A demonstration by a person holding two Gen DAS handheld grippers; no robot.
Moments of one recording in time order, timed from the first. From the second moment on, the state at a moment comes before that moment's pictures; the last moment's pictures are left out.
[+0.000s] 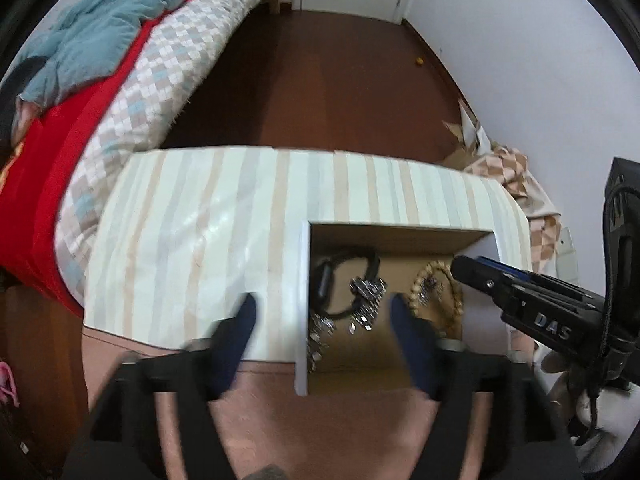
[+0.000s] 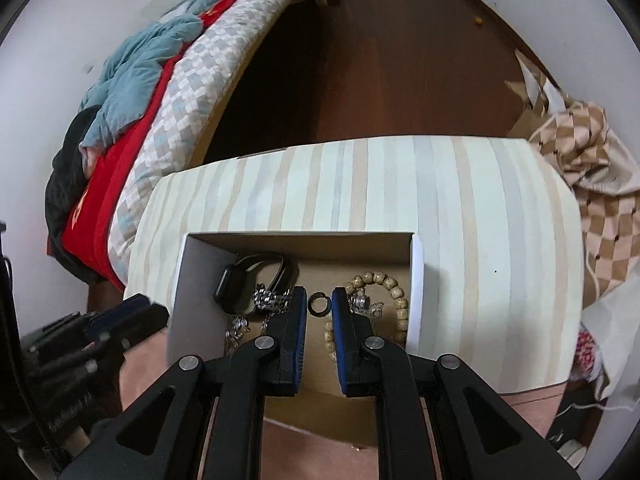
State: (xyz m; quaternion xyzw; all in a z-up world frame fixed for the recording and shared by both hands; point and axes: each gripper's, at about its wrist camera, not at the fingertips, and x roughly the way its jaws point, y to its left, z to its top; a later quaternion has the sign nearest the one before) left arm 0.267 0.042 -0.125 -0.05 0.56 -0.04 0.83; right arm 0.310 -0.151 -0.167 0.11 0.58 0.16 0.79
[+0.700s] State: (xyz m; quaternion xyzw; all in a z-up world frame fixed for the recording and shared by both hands) left arm 0.219 0.045 -0.128 -0.01 0.52 0.03 0.85; right arm 0.235 -0.171 -0.135 -0.01 0.54 0.02 0.84
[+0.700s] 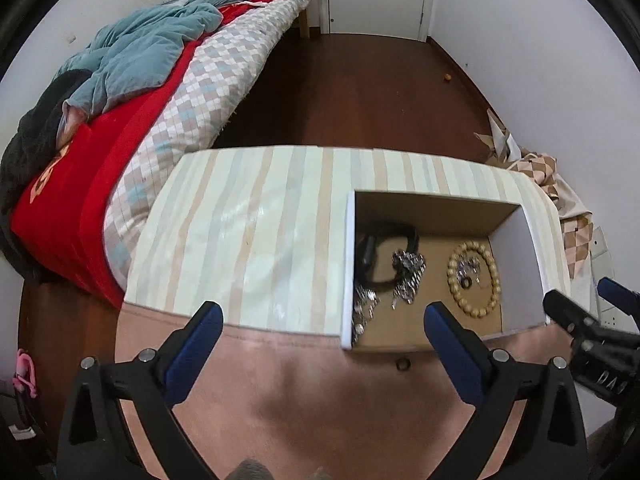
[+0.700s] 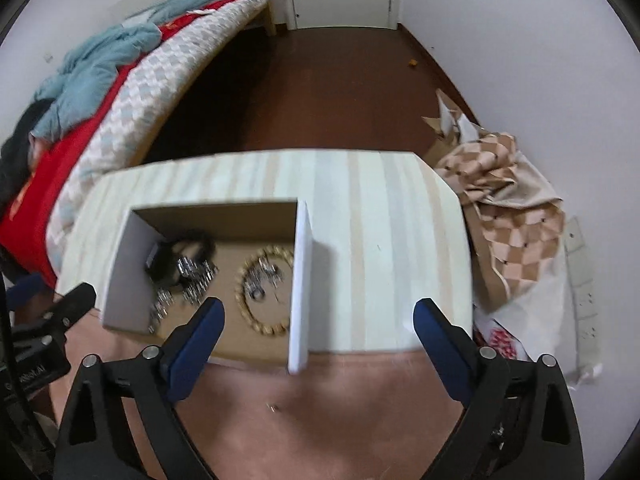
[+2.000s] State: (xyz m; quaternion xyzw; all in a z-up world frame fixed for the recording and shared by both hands) left arm 0.093 0.030 0.013 -0.01 0.42 0.03 0.91; right arm 0.077 -0.180 0.047 0.00 0.41 -0.01 0.91
